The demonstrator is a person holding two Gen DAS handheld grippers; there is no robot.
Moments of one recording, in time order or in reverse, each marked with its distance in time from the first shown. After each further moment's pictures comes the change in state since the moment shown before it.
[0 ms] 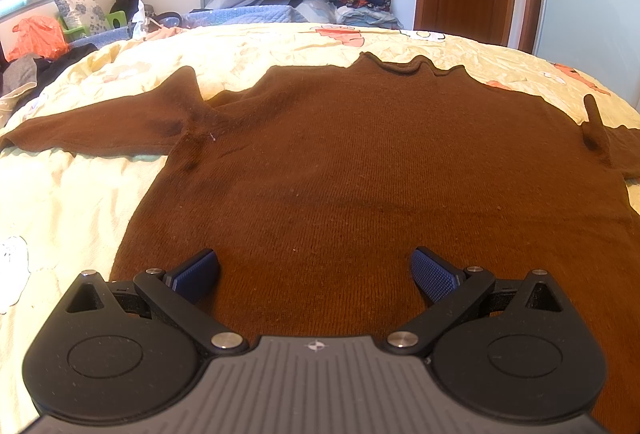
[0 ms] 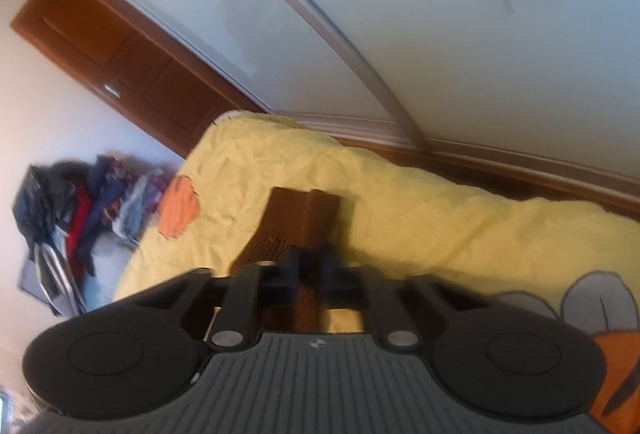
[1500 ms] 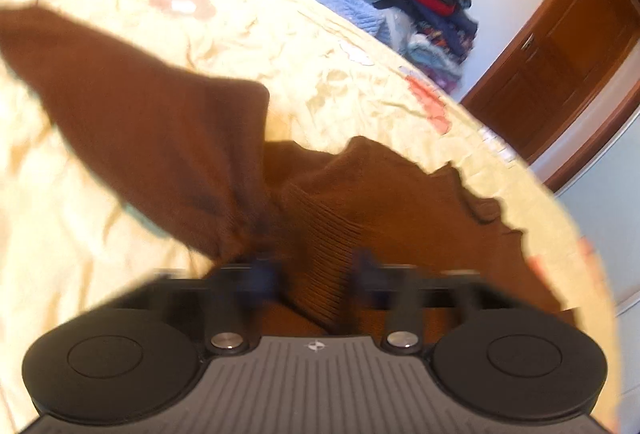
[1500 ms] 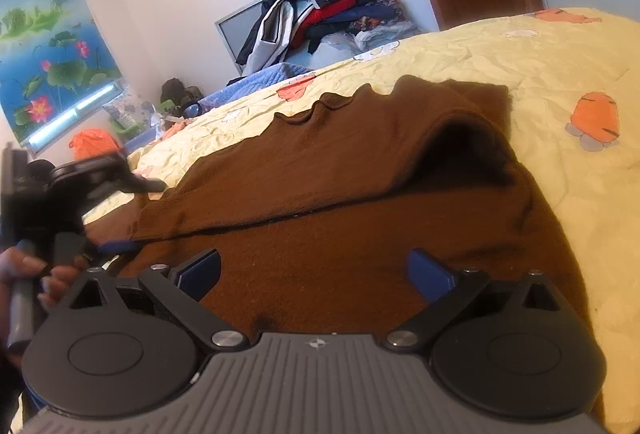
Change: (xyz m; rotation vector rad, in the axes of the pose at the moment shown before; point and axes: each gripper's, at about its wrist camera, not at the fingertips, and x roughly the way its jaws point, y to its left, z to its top) left arm 0.083 0.081 0.088 -0.508 0.068 -0.068; right arm -0.203 0.131 -0.383 -0.742 0.286 0.506
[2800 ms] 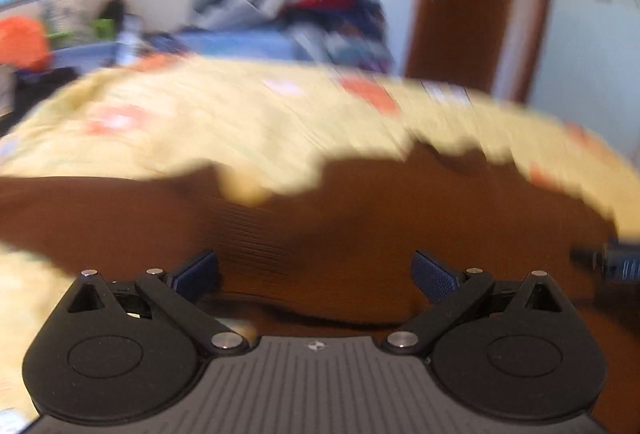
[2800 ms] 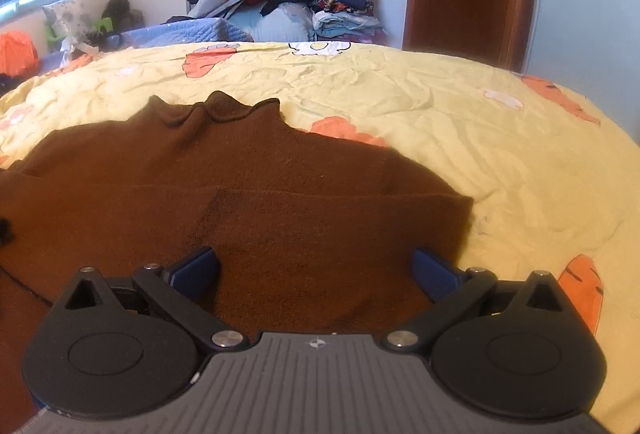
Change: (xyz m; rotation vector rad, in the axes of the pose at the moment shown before) left arm -0.026 0.013 0.012 0.396 -0.152 -0.046; right arm 0.106 -0.033 0.081 -0.299 0.109 -0.318
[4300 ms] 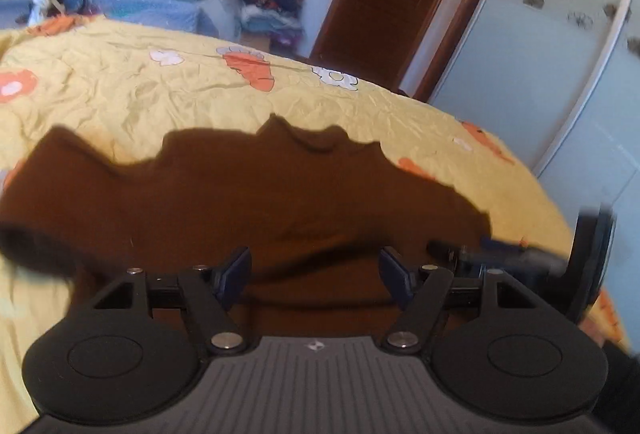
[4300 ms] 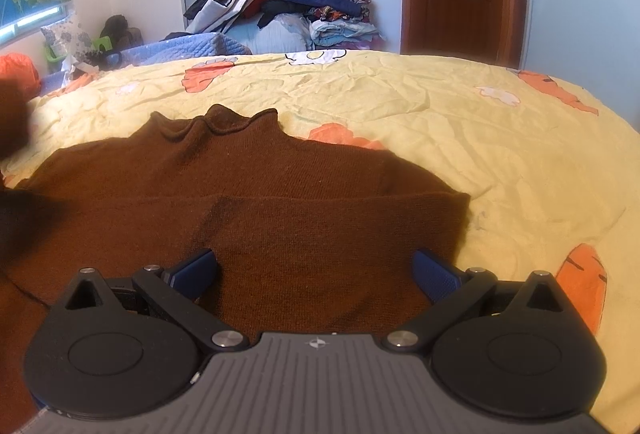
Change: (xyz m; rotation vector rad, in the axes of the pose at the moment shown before) left arm -0.015 -0.084 -0.021 0.023 0.118 -0.314; right arm -0.009 -0.004 0.000 0.044 -0.028 0.019
